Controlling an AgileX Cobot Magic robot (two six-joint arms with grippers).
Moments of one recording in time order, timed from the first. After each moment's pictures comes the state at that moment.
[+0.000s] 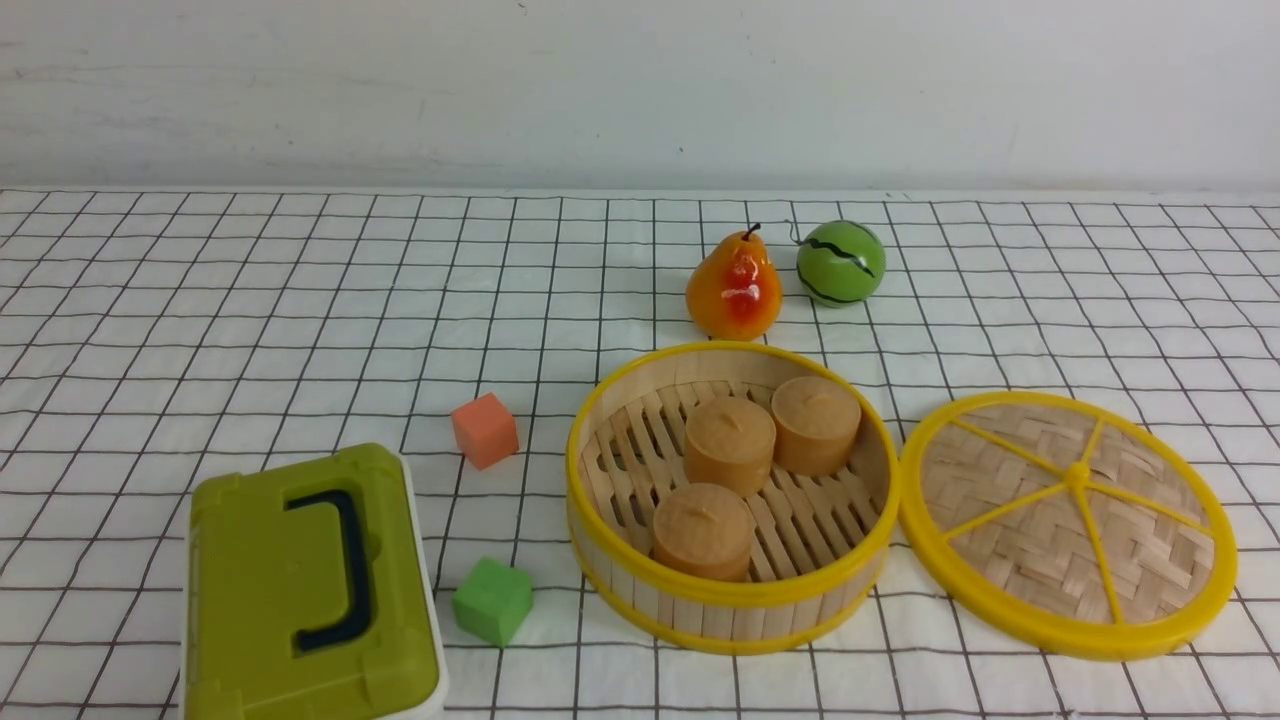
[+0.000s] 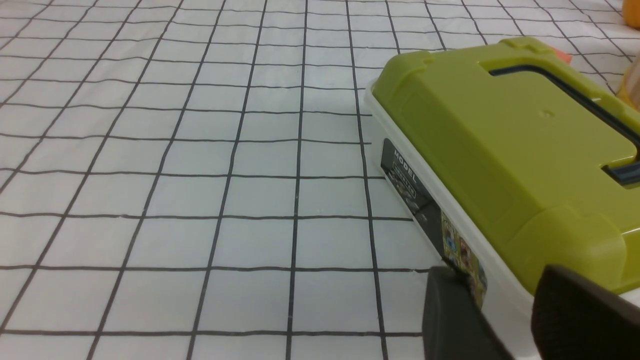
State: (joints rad) right arm 0.02 -0.01 0.02 0.02 0.38 0.07; left arm 0.01 -0.01 0.03 -0.08 0.35 0.03
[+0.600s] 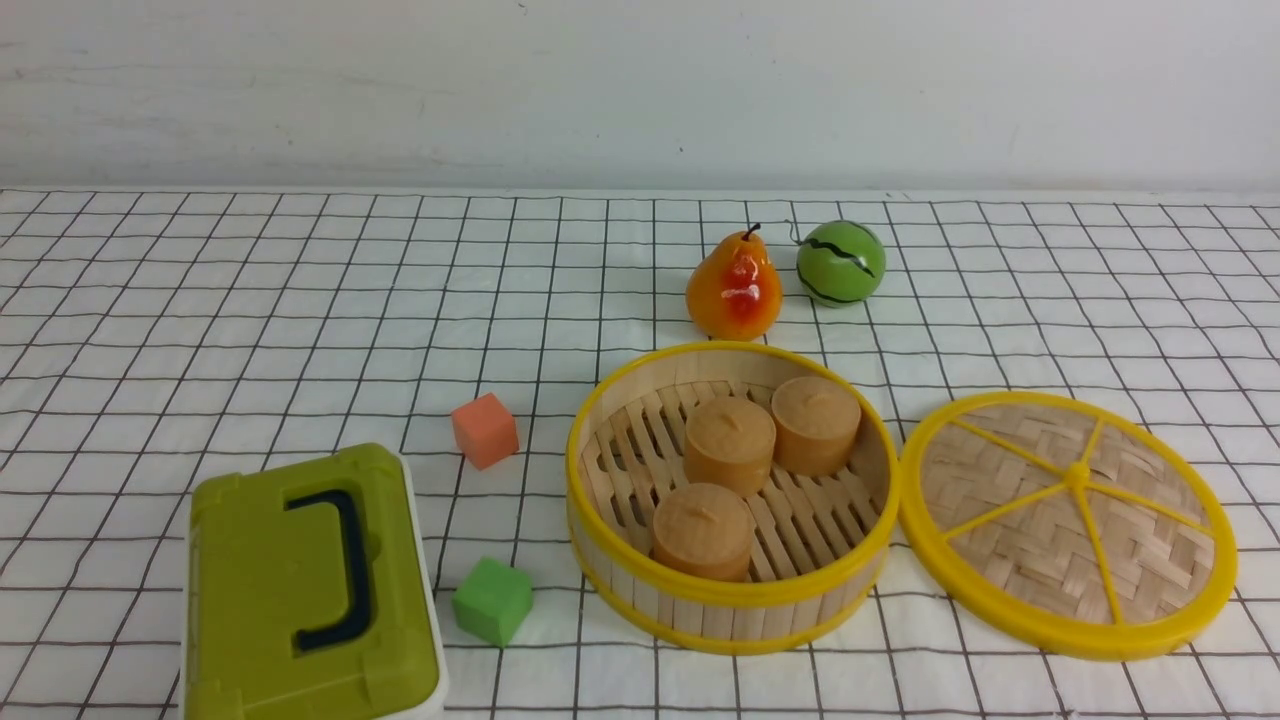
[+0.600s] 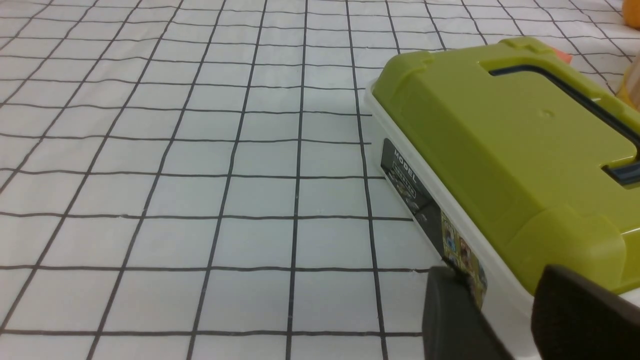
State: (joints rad) right arm 0.02 -0.01 0.02 0.02 0.38 0.07; left arm 0.01 -0.01 0.03 -0.08 0.35 0.03
